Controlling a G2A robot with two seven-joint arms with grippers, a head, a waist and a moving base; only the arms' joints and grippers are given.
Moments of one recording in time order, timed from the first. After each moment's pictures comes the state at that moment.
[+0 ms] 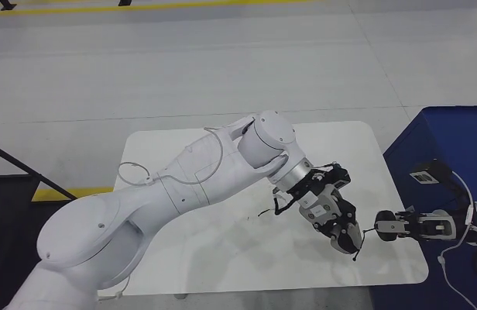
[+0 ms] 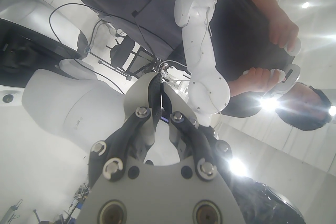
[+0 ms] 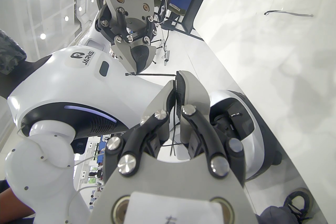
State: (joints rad) left arm 0.05 -1.58 -0.17 -1.08 -1.05 0.45 -1.37; right arm -1.63 -0.62 1.91 -1.78 0.77 -0.28 1.54
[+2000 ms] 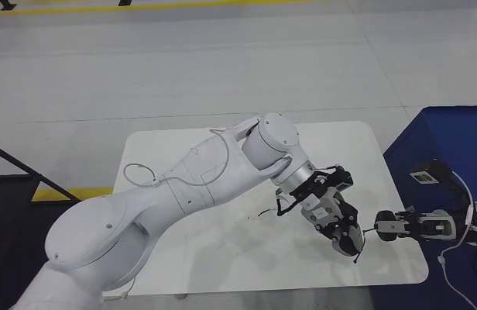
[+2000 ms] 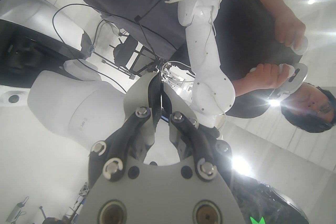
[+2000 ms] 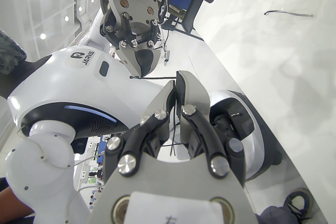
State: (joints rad) left arm 0.07 -1.61 -0.17 -1.04 -1.02 0.43 -1.39; right arm -1.63 -0.62 1.91 -1.78 0.77 -0.28 1.54
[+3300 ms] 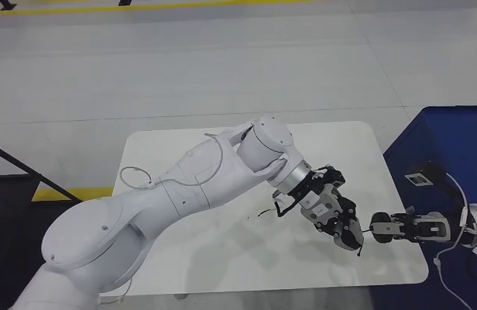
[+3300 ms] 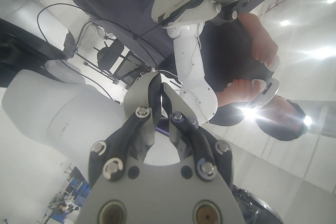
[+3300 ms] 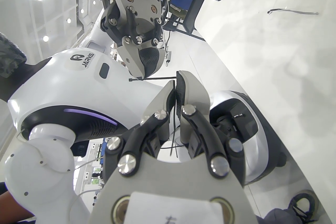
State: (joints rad) left arm 0.08 -1.58 -0.17 -1.06 -1.10 0.53 -1.29; right arm -1.64 -0.64 1.91 -1.80 0.75 -0.26 1.52
